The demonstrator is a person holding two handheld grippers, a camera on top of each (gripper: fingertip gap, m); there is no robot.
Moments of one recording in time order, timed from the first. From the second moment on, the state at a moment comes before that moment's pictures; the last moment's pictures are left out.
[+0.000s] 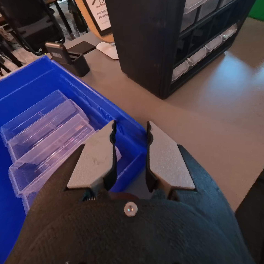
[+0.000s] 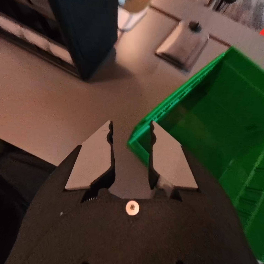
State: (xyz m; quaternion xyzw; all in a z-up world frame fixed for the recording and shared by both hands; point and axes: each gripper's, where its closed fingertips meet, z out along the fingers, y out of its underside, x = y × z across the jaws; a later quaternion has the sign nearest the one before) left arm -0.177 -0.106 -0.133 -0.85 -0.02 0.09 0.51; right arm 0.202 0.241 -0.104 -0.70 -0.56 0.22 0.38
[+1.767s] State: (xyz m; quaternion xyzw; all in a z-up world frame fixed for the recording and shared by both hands) left arm -0.233 -0.173 -0.090 -0.93 -0.02 0.15 0.33; right arm 0.074 0.168 -0.123 -0.55 -0.58 0.35 0.50
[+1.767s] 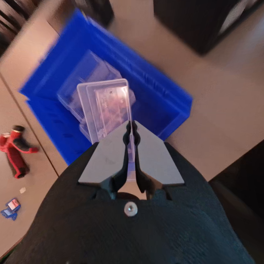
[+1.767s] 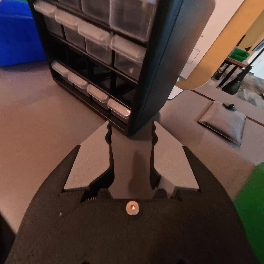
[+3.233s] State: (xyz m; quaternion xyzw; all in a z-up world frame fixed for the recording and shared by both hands) left arm 0.097 -0.015 -0.081 -0.65 0.42 0.15 0.62; right arm 0.080 0.026 -0.078 -0.58 -0.43 0.68 0.11
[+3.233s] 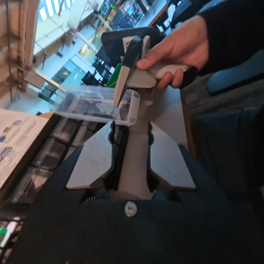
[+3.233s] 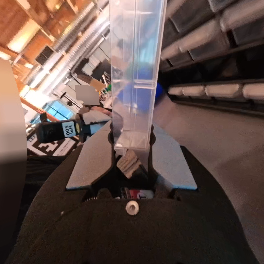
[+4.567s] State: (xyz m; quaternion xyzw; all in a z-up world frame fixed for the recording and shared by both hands) left arm 0.099 0.064 -0.148 -0.57 0.46 0.42 0.54; right arm 0.094 0.073 -0.142 -0.65 -0.42 0.63 0.06
